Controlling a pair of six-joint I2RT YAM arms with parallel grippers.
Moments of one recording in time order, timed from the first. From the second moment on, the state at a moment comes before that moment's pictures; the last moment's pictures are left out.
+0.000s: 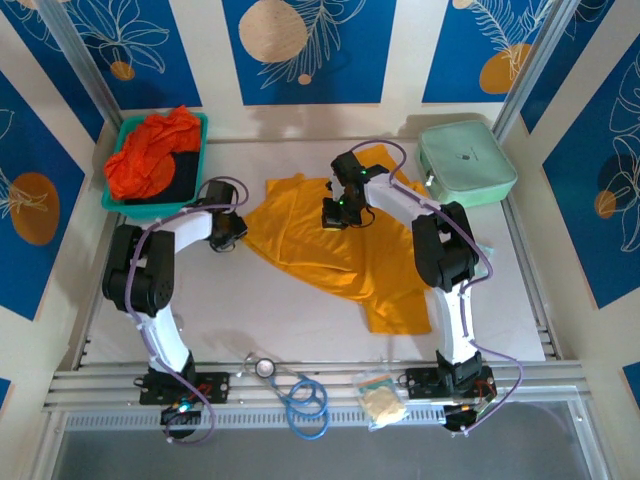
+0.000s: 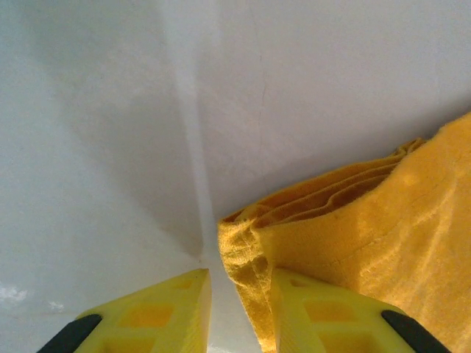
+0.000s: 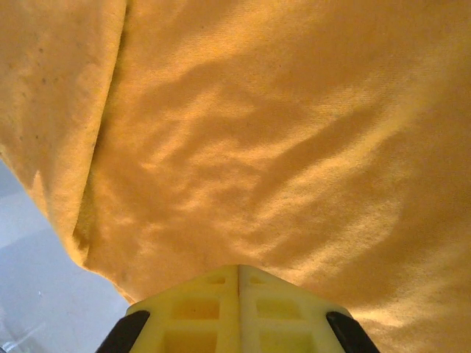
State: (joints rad) left arm -0.19 1.84 1.12 -0.41 0.01 -0.76; right arm 0.48 2.12 1.70 -0.83 -0.36 0.42
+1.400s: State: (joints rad) left arm -0.19 1.87 1.19 -0.49 0.02 -0.70; right arm 0.62 2.72 2.59 -1.07 -0.41 0.50
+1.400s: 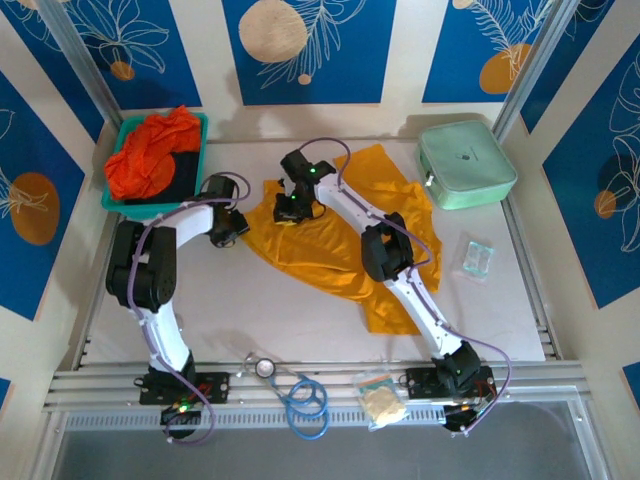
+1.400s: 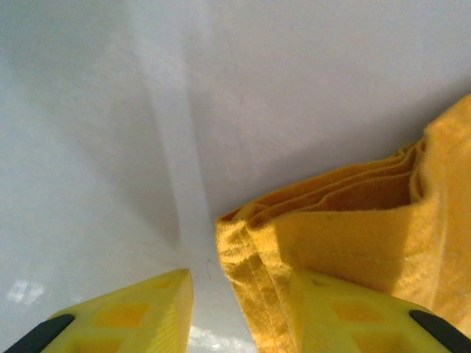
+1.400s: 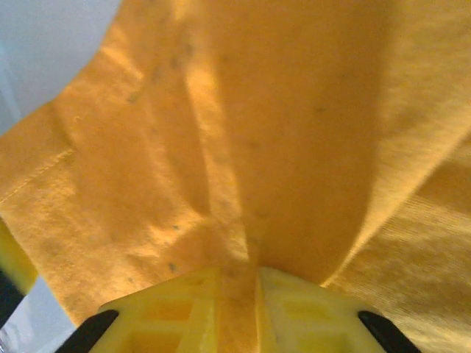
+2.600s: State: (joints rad) left arm -0.19 1.65 1.03 -0.58 -0.02 -0.63; right arm 0.69 2.56 2.33 -1.11 -0.29 0.51
